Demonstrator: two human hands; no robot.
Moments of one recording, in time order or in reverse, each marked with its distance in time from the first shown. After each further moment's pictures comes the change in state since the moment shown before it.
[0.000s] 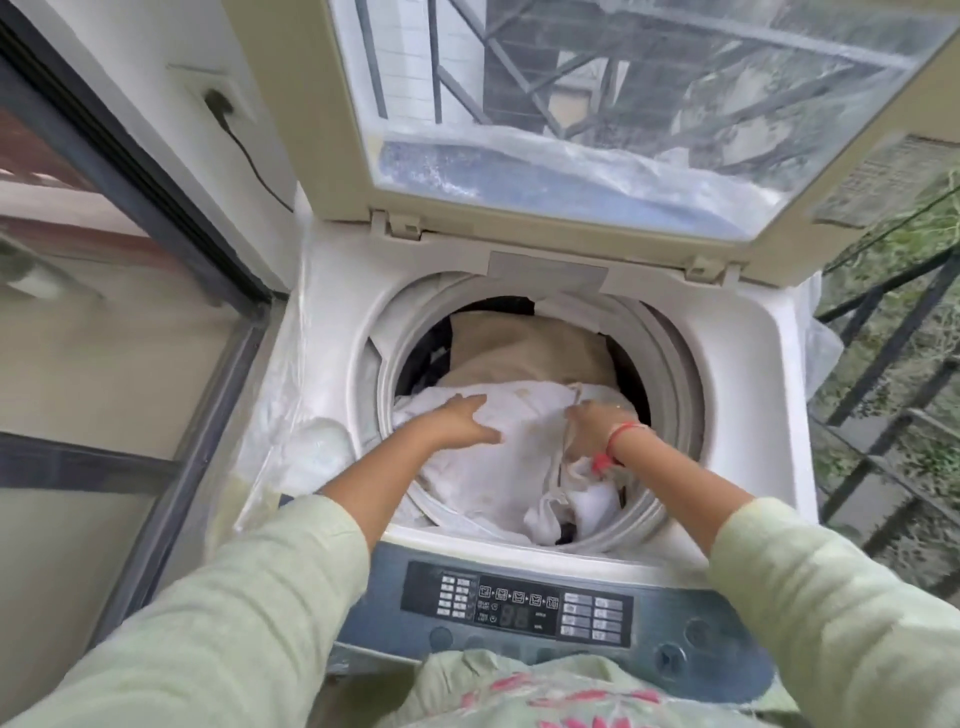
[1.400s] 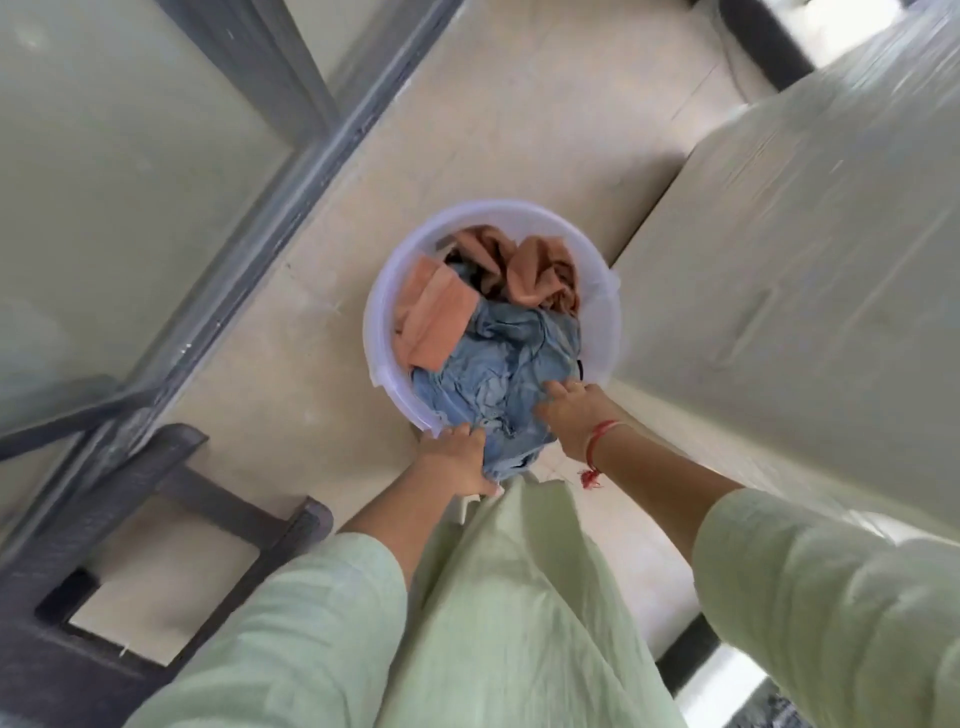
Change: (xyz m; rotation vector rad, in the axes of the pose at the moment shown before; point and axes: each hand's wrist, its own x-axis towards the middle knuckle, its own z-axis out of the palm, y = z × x) left_hand -0.016 -0.563 0.223 -0.007 -0.198 -0.191; right_hand 0.126 -0.440 0.369 -0.761 -0.223 -0.557
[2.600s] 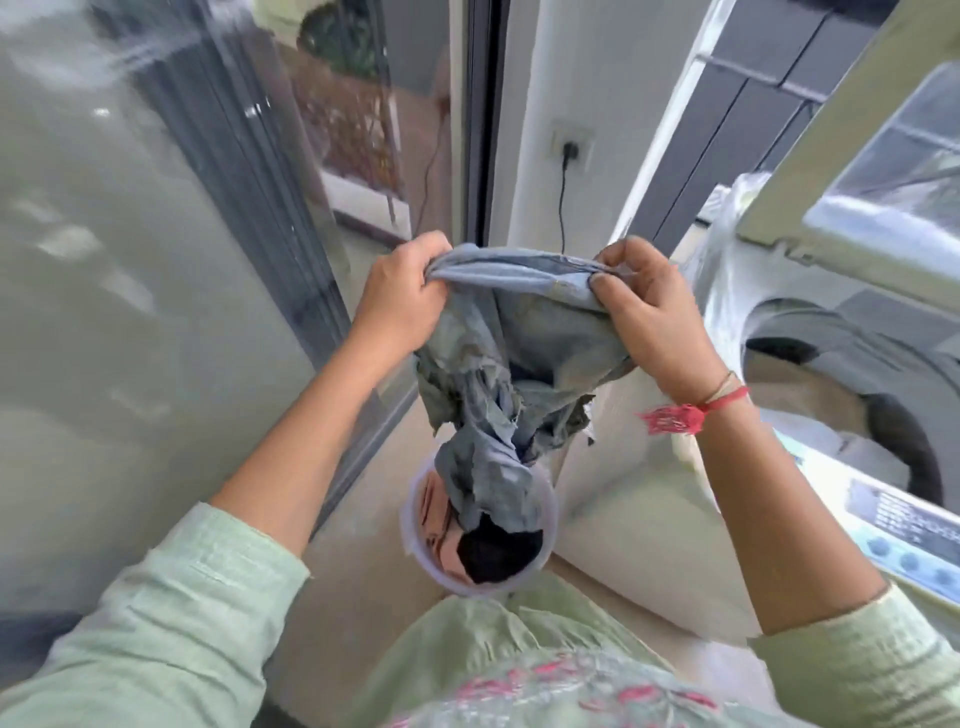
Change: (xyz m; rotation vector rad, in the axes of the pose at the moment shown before) left_hand -0.456 0.124 -0.284 -0.218 1.506 0.564; right_hand -0.448 0.000 -0.301 1.204 1.442 -0.086
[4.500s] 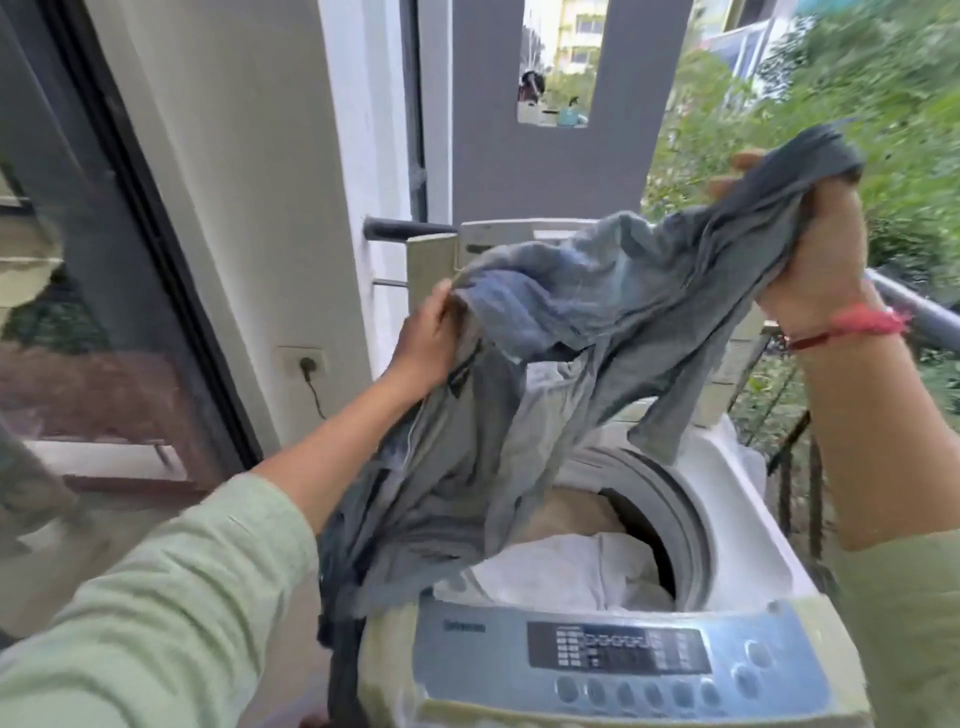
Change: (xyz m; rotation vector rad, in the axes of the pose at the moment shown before) left_hand 0.148 0.319 0.240 -0.565 -0.162 0.348; right_hand -0.011 0.001 -0.471 0.666 0.350 -0.305
